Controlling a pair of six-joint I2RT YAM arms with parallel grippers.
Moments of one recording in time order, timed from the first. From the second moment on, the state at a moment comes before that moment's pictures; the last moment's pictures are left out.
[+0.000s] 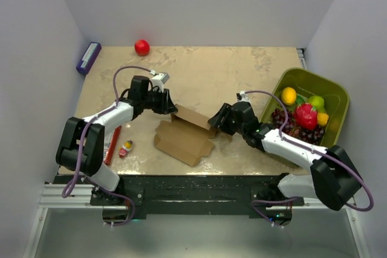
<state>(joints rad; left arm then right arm) -0.29 1.59 0.90 -0.05 0.57 -0.21 0.64 1.26 0.63 0.02 0.04 0.97</state>
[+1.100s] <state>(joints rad) -0.20 1.59 0.86 0.04 0.60 -0.34 0.55 1.49 0.90 0.05 -0.03 0.77</state>
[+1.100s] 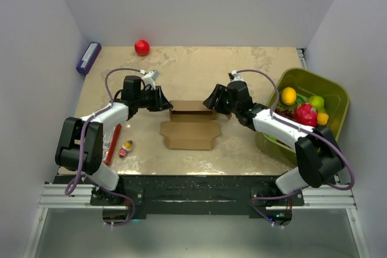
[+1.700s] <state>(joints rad) -0.20 1.59 0.86 0.04 0.60 -0.34 0.53 1.56 0.85 0.13 -0.09 0.83</state>
